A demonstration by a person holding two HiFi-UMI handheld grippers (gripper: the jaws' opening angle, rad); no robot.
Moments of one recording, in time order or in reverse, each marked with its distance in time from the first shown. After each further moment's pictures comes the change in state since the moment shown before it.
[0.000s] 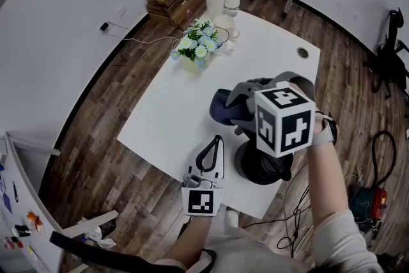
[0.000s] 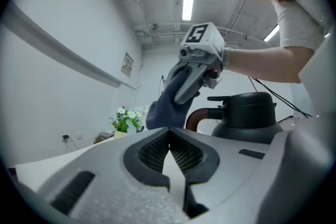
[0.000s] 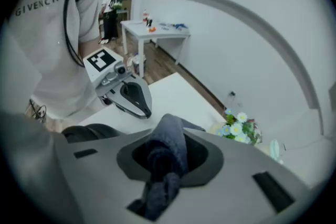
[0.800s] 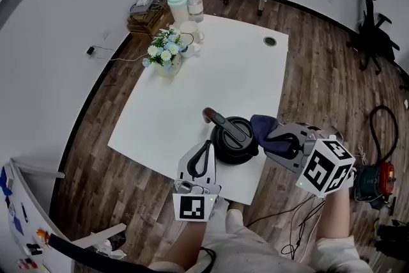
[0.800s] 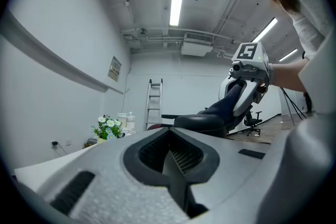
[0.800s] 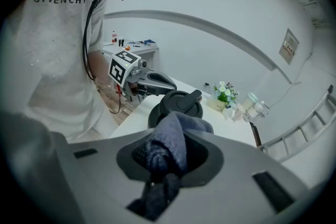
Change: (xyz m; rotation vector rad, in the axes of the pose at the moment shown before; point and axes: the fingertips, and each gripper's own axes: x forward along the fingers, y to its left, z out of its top) left arm -0.036 -0.086 0.028 0.043 -0.012 -0.115; right arm -0.100 0.177 -0.074 0.398 -0.106 -0.271
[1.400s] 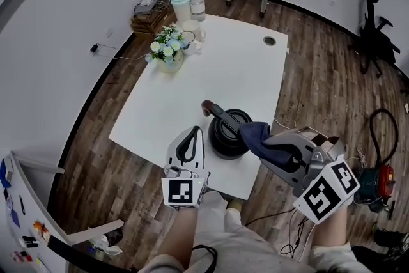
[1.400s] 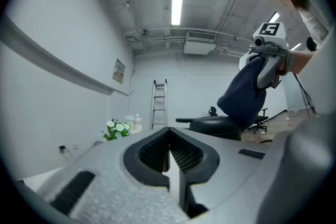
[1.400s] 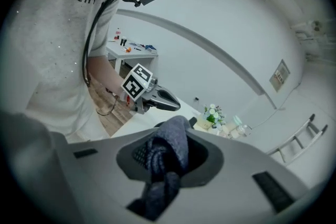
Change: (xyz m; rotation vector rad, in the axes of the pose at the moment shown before) left arm -0.002 0.027 0.003 0.089 -0.012 0.042; right arm -0.046 0.021 0.057 -0.125 -0.087 -0.178
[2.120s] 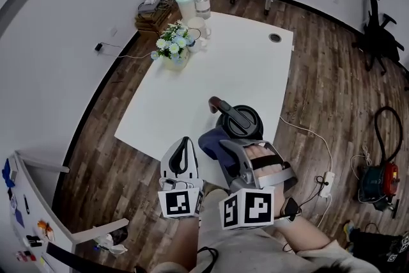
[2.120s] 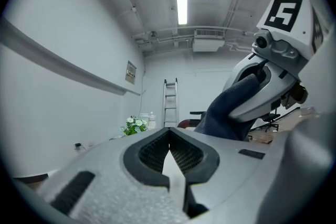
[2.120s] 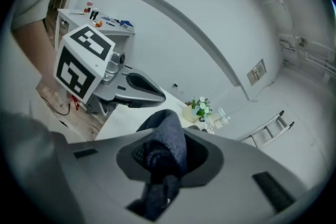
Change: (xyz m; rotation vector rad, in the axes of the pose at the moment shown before) left arm -0.048 0.032 -0.011 0.001 0.032 0.137; right arm 0.109 0.021 0.030 0.042 0.217 -0.302
